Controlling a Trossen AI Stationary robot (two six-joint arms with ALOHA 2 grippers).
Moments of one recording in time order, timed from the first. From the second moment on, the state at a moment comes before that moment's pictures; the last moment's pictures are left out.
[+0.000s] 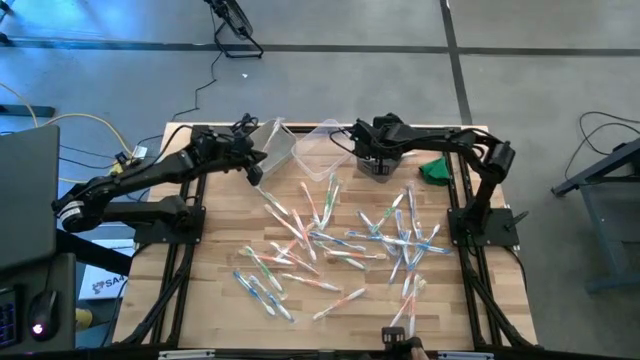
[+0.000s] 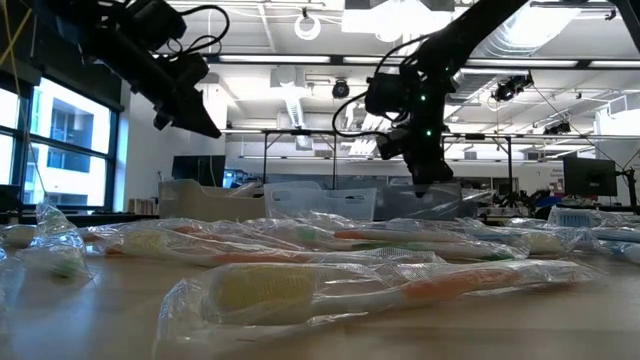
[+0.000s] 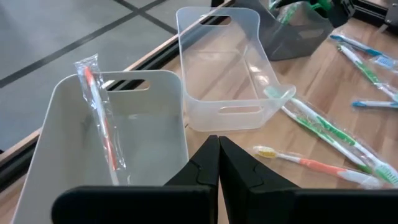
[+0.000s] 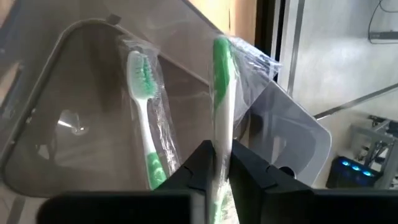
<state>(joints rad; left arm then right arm) 0.61 0.93 0.59 -0.17 0.02 -0.08 -0.53 1.80 1.21 -0.66 0.50 -0.53</state>
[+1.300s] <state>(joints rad) 0.61 0.93 0.59 -0.15 0.01 0.02 -0.64 1.62 1.21 -0.65 0.05 -0.39</state>
